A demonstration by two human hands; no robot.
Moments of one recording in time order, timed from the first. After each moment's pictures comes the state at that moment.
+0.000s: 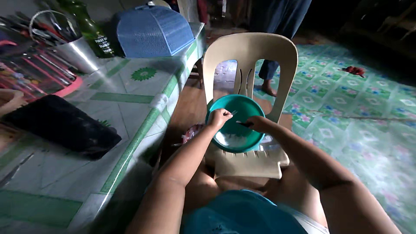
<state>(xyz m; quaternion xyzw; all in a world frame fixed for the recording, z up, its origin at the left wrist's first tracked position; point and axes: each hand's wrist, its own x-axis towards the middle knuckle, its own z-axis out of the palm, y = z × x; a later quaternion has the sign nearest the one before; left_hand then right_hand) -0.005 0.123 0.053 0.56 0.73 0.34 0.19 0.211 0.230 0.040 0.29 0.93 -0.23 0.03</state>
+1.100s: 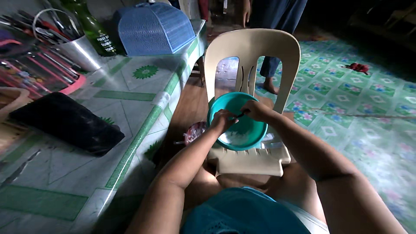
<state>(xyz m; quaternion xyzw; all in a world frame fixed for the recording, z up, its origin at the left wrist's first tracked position) 0.012 0.093 0.058 0.69 0.65 0.30 0.10 0.189 0.204 0.130 0.24 0.95 -0.18 -0.02</state>
